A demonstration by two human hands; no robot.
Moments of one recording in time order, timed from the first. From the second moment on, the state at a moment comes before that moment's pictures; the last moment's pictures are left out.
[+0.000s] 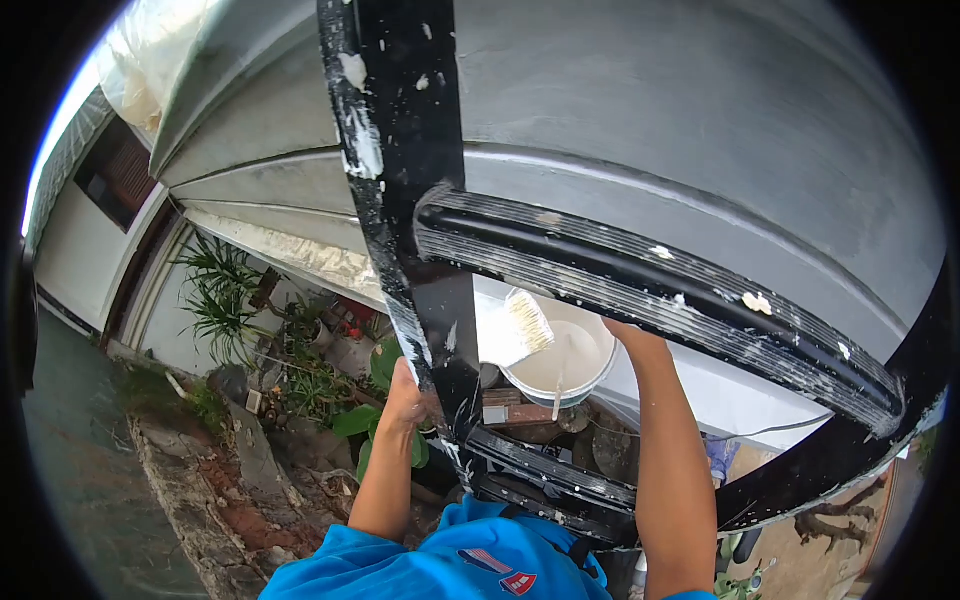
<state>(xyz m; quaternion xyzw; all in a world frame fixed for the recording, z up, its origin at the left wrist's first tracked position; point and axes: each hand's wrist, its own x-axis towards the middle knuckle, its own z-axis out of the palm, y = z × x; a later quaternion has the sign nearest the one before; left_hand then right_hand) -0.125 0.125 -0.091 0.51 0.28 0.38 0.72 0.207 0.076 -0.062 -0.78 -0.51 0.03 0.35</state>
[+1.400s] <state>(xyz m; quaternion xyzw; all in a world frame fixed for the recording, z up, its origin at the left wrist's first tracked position) -0.049 0.233 0.147 0.59 0.32 0.73 0.12 0.176 0.069 -0.018 -0.79 -0.50 0.07 0.35</state>
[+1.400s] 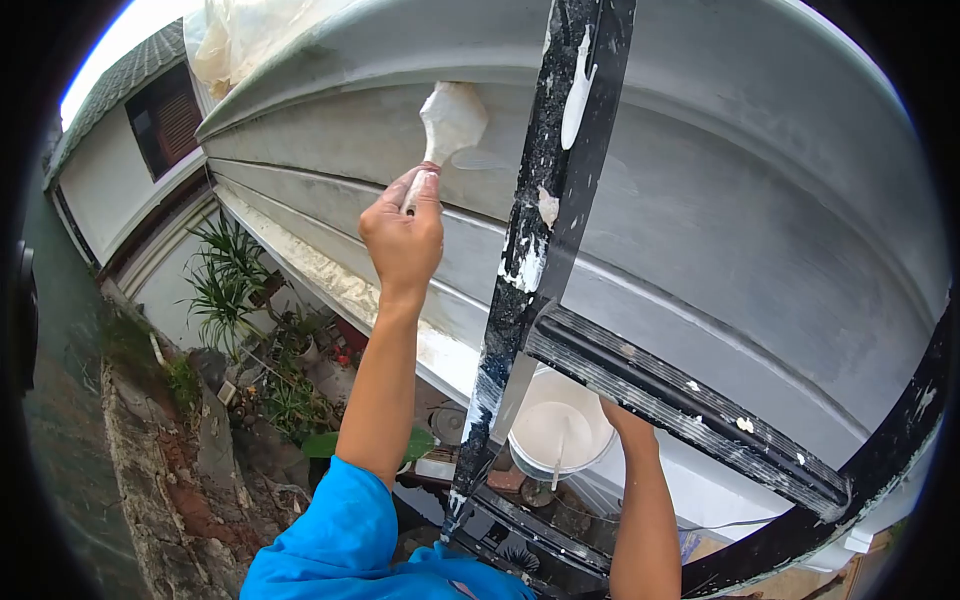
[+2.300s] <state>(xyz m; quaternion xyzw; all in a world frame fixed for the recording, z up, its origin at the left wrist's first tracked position) -0.072 0.242 0.140 0.65 0.28 0.70 0.07 0.177 0.072 -0.030 -0.75 -0.53 -0.04 0.40</state>
